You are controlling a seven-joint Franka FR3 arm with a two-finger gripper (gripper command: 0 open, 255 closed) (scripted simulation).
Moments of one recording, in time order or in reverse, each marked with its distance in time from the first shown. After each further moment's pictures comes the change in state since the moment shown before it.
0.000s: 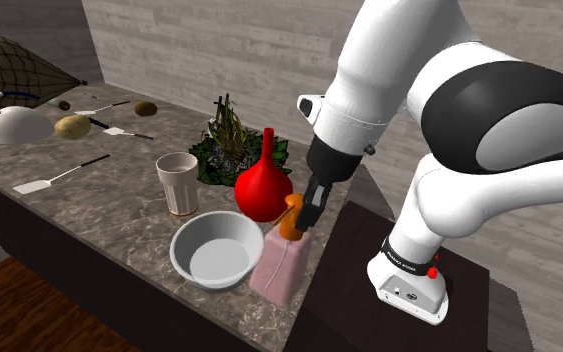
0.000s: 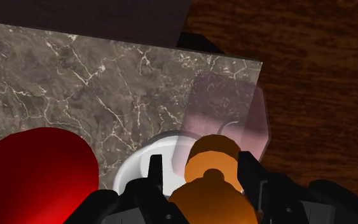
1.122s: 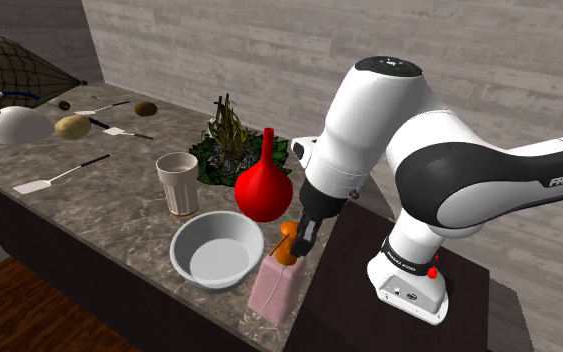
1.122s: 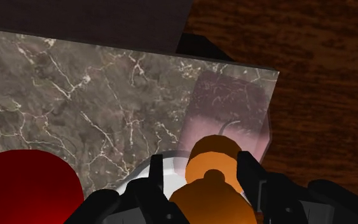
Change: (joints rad) arm 0.027 0.038 0.101 -0.147 0.086 0.184 0.004
